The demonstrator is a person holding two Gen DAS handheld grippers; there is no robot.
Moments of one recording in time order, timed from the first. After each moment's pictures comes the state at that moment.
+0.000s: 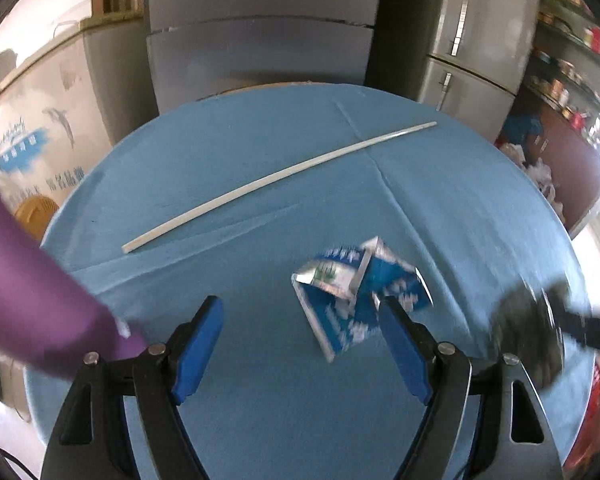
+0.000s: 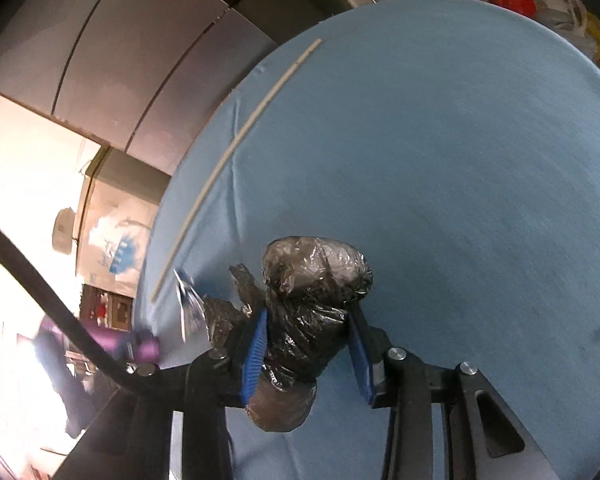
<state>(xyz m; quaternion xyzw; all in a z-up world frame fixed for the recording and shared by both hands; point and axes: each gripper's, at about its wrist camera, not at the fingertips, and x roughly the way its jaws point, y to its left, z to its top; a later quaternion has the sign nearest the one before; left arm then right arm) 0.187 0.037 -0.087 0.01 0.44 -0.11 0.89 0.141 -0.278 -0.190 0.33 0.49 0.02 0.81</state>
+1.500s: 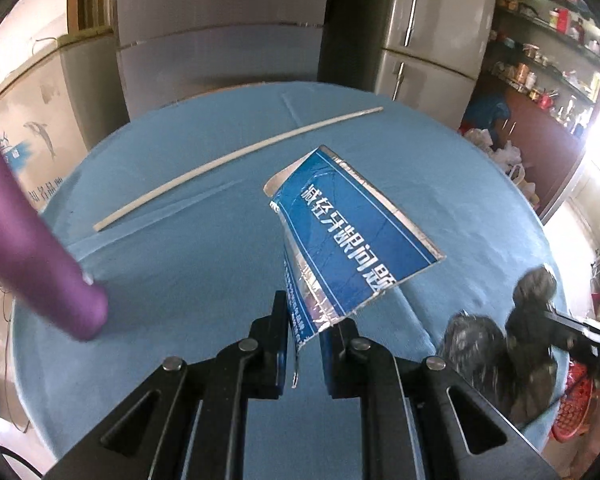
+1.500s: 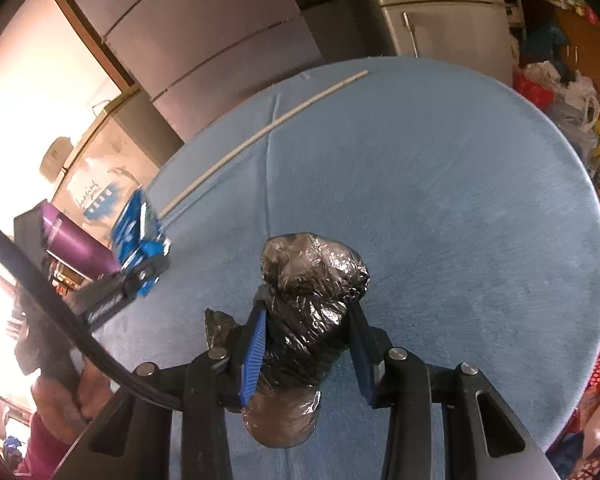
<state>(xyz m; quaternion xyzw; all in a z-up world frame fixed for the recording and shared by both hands) 0.117 0.002 -0.077 0.02 0.42 -0.16 0.89 0.080 -0.218 -0.139 0.19 0.45 0.01 0.87</state>
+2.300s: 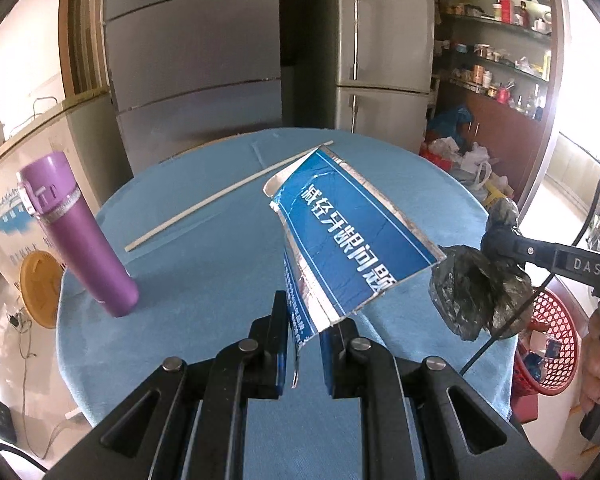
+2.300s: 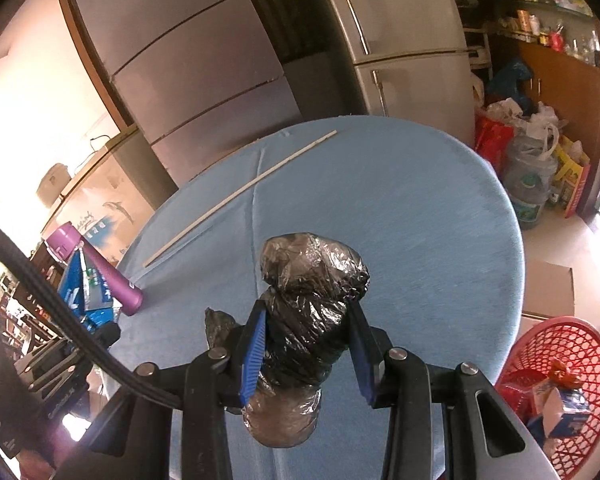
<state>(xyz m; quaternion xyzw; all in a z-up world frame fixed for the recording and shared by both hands) -0.001 -0.012 -0.015 0.07 0.34 -0.19 0.92 0.002 -0.236 -0.071 0.17 0.38 -0.04 0.91</state>
